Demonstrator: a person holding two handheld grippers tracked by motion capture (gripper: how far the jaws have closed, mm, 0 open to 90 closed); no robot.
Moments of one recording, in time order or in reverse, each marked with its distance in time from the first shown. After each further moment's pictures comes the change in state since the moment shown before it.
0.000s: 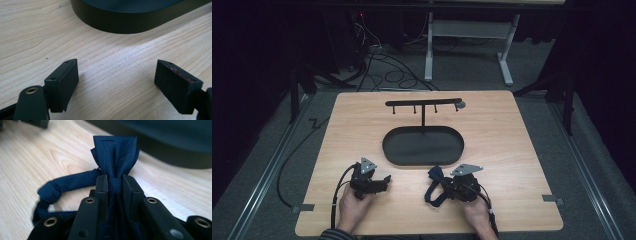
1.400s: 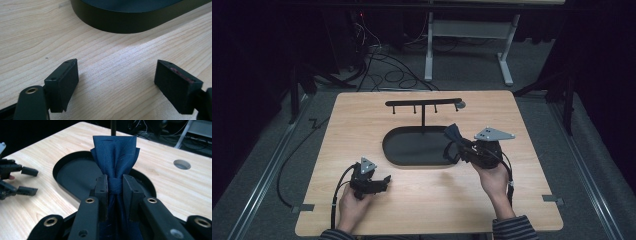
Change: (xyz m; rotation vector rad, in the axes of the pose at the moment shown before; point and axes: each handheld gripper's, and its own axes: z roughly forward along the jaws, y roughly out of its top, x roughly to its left) left arm 0.000 0.000 0.000 -0.001 -0.002 0.002; right arm -0.048 0.079 -0.070 -0.242 -0.099 0.001
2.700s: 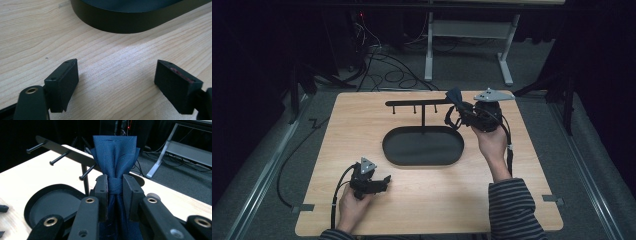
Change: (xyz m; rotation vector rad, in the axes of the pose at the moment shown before) left arm 0.000 0.000 0.000 0.001 0.000 0.001; right arm -0.034 0.082 0.017 -0.068 -0.098 -0.039
